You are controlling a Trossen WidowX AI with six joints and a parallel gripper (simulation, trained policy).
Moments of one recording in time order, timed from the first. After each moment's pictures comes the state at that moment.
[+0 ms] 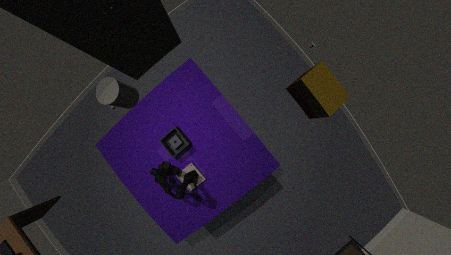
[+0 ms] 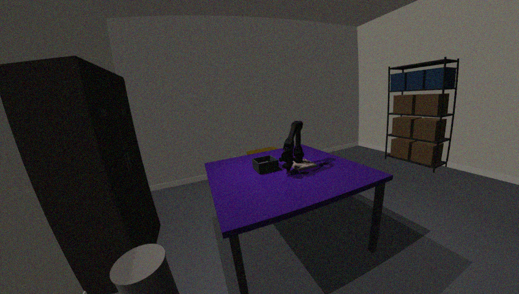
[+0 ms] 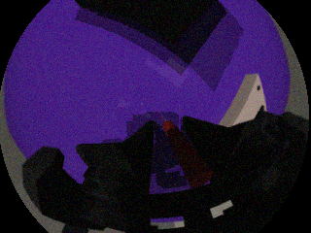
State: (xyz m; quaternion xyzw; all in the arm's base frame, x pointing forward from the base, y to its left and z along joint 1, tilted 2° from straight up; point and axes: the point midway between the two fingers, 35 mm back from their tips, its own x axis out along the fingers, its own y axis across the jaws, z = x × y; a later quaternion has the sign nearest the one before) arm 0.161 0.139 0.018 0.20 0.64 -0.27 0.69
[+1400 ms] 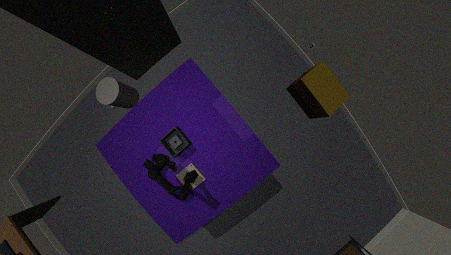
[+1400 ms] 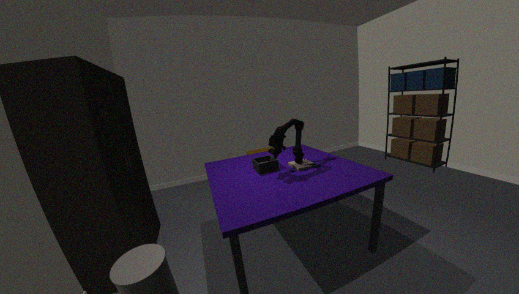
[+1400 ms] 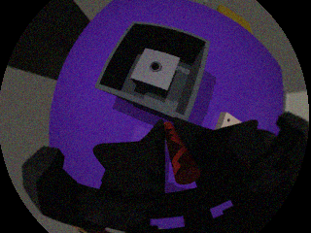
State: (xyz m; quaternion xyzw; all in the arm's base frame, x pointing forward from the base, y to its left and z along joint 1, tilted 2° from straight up) arm 0.252 0.073 0.135 0.27 0.51 -0.36 0.74
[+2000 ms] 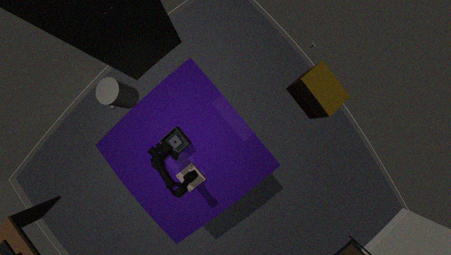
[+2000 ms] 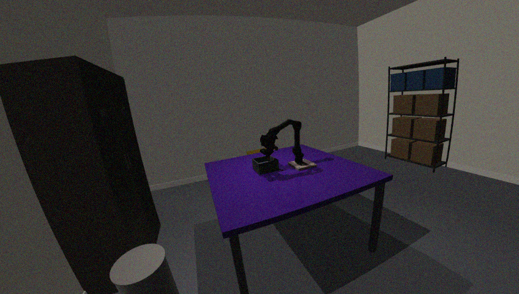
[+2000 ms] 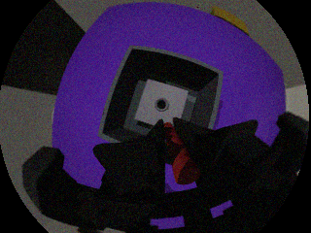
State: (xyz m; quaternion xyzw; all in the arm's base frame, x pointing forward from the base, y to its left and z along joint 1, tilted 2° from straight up) arm 0.306 0.004 0.125 0.28 0.48 -0.39 0.73
